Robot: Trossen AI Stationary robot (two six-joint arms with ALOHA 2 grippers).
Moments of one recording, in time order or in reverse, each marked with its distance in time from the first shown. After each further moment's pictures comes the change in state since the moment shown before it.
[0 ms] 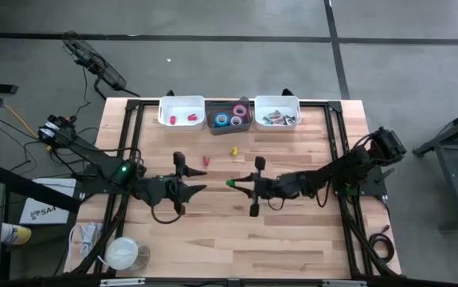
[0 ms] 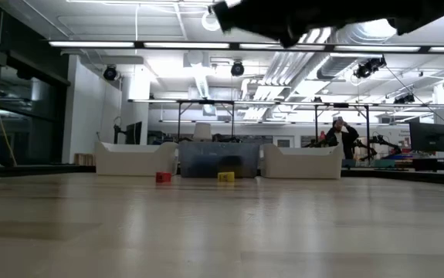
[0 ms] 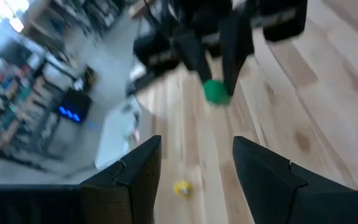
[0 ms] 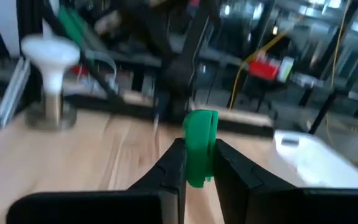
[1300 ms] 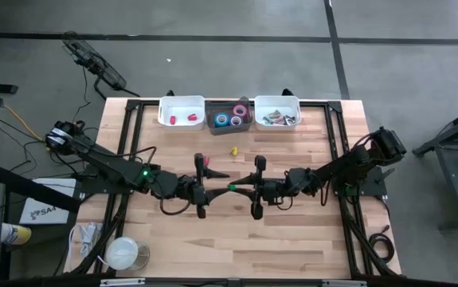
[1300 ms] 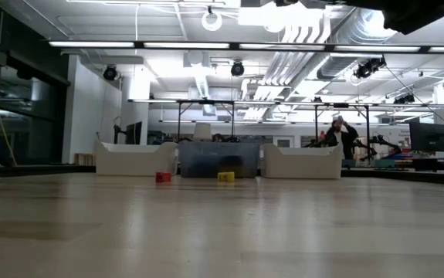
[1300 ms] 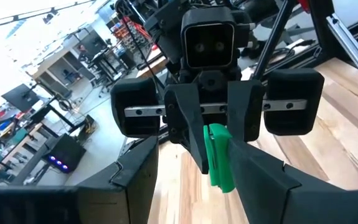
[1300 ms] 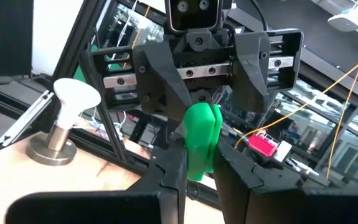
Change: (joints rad) left arm 0.118 0.179 0.001 0.530 0.191 0.152; right arm -0.034 -0.002 -0.002 0.258 -0.180 -0.331
